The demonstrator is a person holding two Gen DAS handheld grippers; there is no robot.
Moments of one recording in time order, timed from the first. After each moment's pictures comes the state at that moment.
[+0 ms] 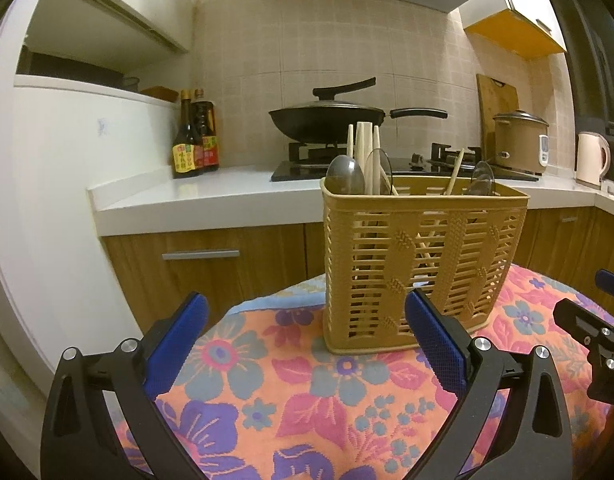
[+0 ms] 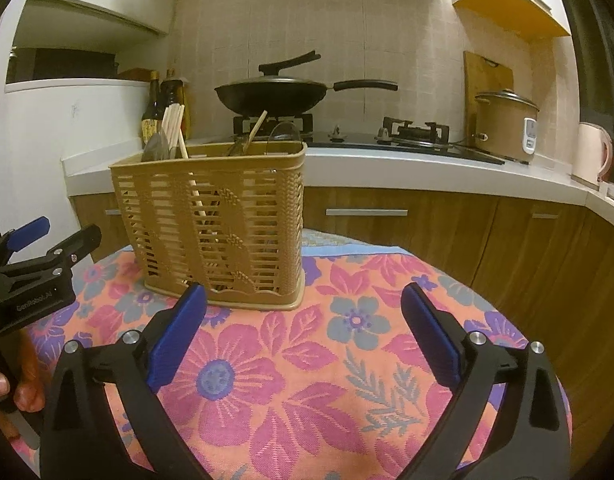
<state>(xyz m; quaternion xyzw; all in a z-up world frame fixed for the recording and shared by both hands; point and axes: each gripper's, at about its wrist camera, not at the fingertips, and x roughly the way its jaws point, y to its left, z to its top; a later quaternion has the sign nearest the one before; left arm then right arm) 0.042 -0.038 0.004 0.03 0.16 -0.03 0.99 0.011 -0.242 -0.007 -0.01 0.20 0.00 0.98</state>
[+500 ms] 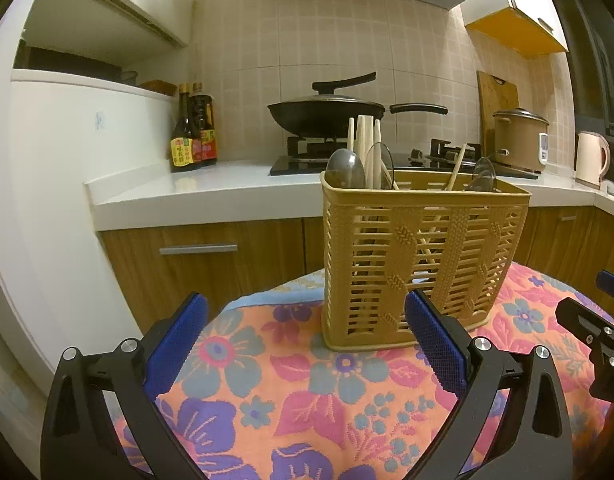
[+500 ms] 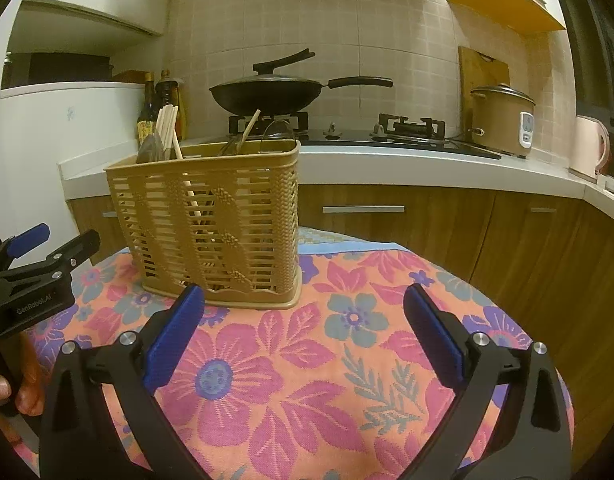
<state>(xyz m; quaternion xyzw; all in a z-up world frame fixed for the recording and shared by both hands) 0.045 -0.036 0.003 0.03 0.17 -0.03 0.98 0.011 -0.244 -0.007 0.00 0.20 -0.01 0.98</state>
